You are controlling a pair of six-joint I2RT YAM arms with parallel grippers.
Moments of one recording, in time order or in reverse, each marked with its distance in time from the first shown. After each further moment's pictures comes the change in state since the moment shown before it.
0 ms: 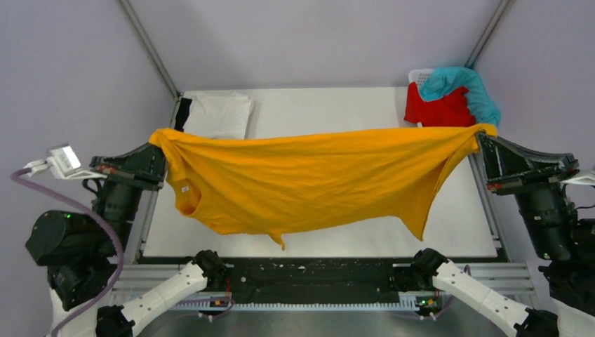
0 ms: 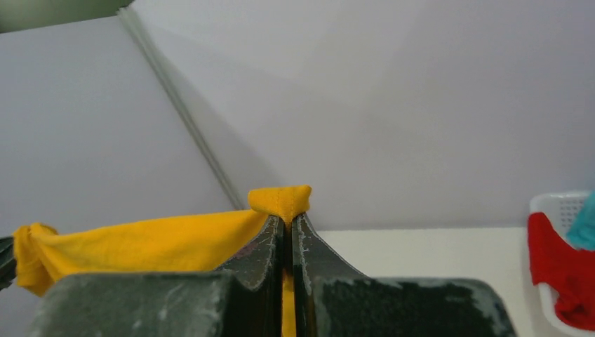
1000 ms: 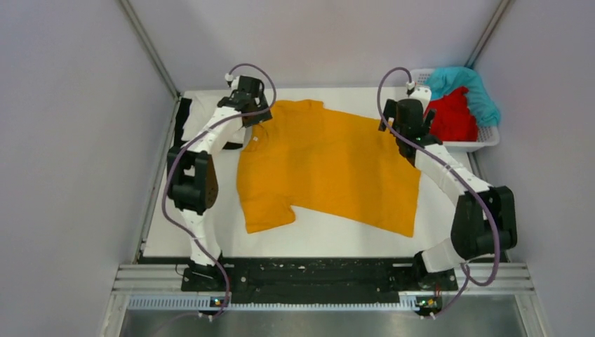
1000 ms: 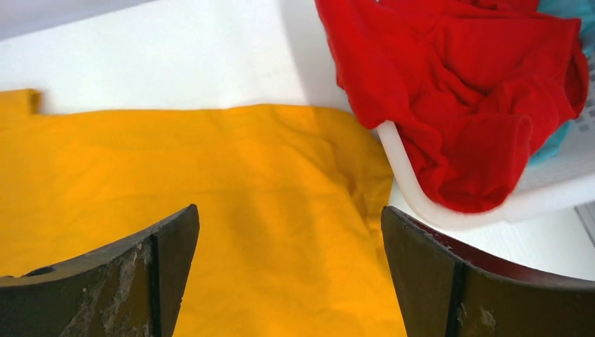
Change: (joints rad) left arm 0.488 1.545 0.327 -0.039 0.134 -0.030; right arm -0.510 1.074 -0.348 0.416 0.172 -0.026
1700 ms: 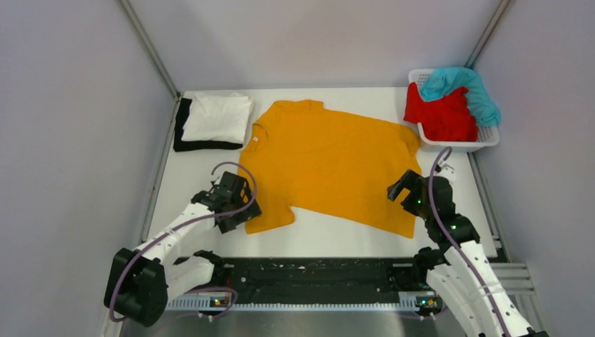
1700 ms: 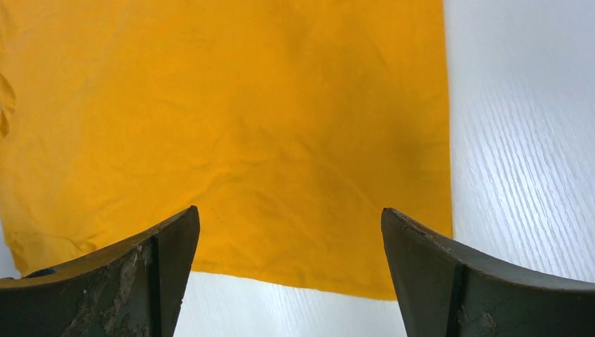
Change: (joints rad) left arm -0.113 -0.991 -1.196 -0.066 0.238 -0.306; right arm 0.000 -0.982 -0.605 -0.499 -0.336 0.424
